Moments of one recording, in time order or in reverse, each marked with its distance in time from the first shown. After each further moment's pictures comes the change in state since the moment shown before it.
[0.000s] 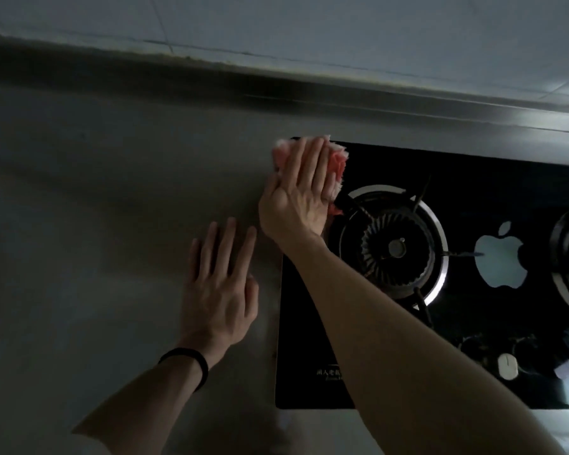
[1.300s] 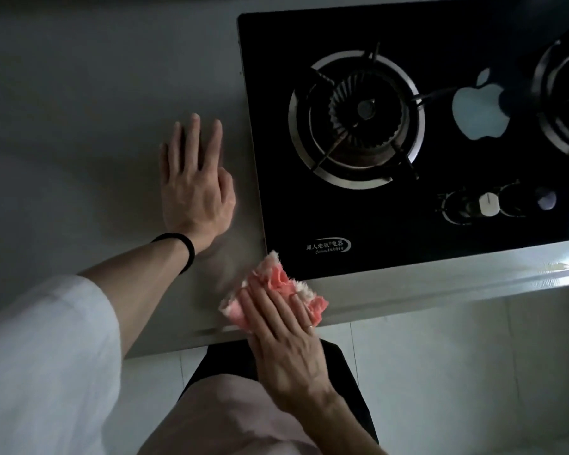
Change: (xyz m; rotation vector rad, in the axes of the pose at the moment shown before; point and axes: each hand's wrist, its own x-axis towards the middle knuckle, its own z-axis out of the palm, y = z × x) left_hand 0.000 -0.004 0.003 -0.014 0.089 0.018; right_hand -0.370 0.083 0.049 -0.042 -0.168 -0.322
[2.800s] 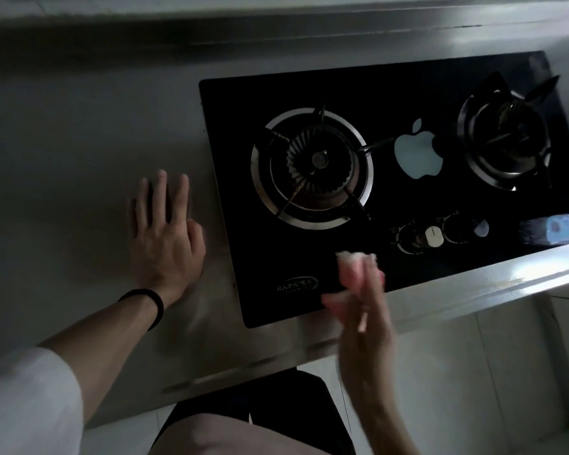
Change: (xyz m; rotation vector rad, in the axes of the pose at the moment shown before) left_hand 0.000 -0.012 0.026 -0.013 0.067 0.021; right_hand 0.026 0.069 -0.115 0.806 0.570 0.606
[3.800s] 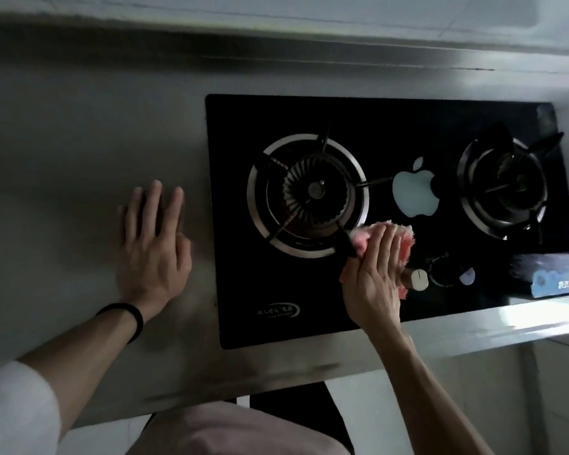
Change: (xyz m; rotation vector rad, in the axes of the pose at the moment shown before) left_hand 0.003 0.018 -0.028 -0.026 -0.076 -0.045; right_hand 0.148 0.019 -0.021 -0.756 -0.254 -0.016
